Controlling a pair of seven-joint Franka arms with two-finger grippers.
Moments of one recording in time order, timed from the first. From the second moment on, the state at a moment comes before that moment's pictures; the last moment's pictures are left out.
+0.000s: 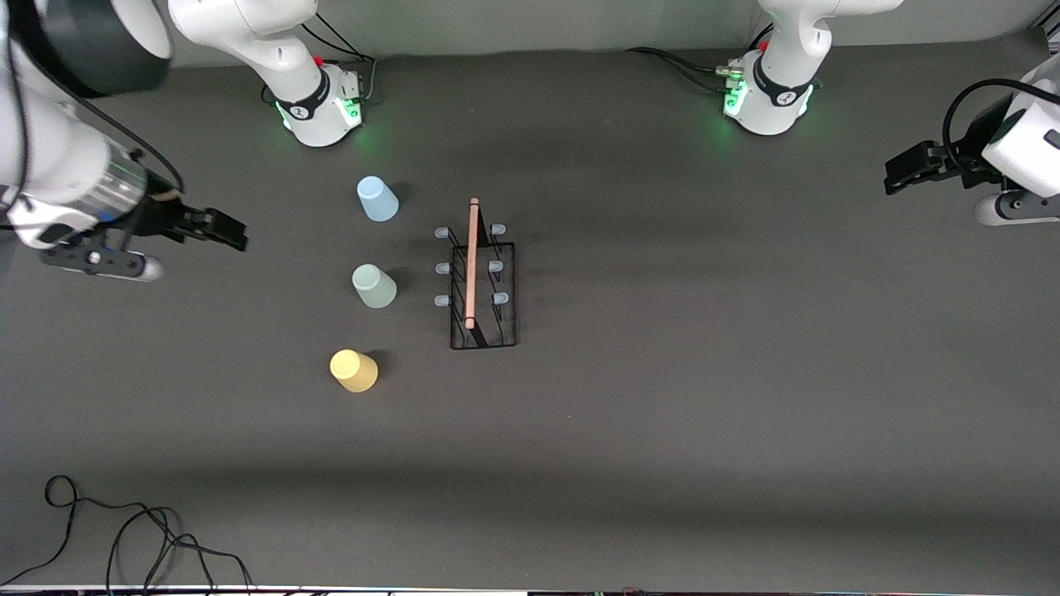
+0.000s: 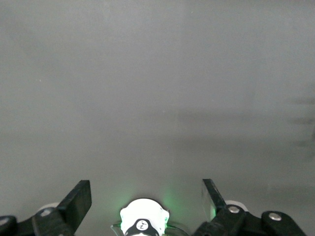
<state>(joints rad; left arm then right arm) -0.04 -0.05 -0.03 -1.58 -0.01 1.37 -0.11 0.28 -0.06 -0.12 -1.86 0.03 1.72 0.36</state>
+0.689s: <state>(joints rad) -0.04 -0.05 0.00 -1.59 -0.01 1.39 -0.07 0.43 0.03 -0.12 -2.34 0.04 2.38 0.55</state>
